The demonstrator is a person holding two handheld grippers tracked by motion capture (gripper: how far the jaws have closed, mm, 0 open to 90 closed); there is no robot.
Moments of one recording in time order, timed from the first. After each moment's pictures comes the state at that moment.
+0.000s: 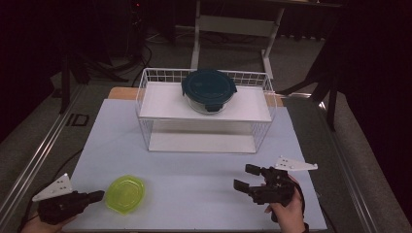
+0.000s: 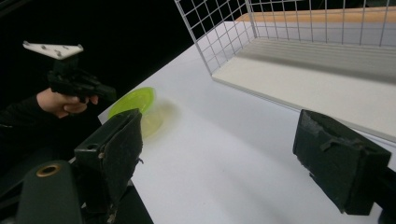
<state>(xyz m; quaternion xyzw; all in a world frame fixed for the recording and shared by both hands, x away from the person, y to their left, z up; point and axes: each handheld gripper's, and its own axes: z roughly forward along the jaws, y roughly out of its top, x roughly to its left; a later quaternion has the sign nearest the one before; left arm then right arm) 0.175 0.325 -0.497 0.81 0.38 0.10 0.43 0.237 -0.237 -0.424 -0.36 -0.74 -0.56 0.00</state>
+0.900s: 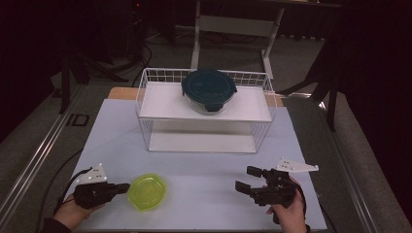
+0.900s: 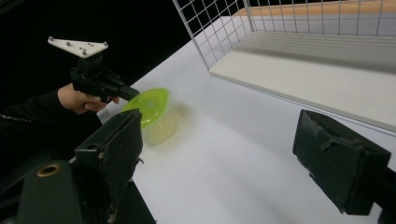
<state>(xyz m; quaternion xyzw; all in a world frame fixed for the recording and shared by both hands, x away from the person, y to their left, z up) 0.220 0.270 -0.503 0.84 0.34 0.08 0.42 0.236 -0.241 -0.429 -0.36 -0.75 -0.56 0.00</state>
